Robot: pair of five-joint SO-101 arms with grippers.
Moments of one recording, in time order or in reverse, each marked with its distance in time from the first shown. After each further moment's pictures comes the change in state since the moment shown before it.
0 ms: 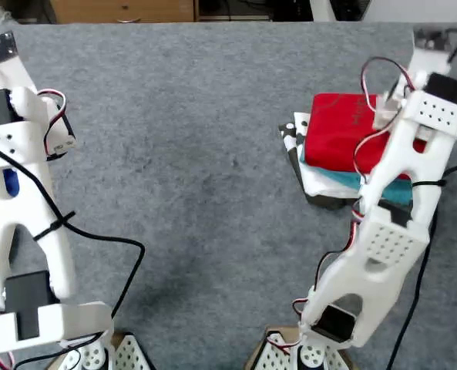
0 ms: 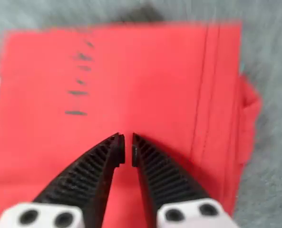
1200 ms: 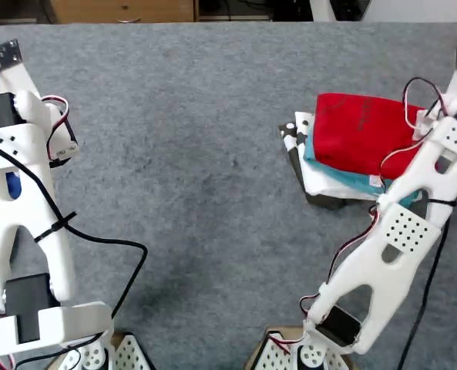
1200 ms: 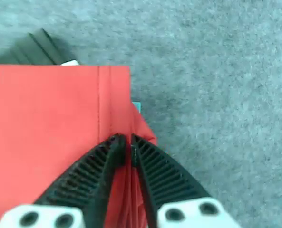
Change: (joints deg) left arm 0.0 -0.4 4.0 -1.1 0.0; right arm 9.7 25.1 -36.0 -1.4 9.8
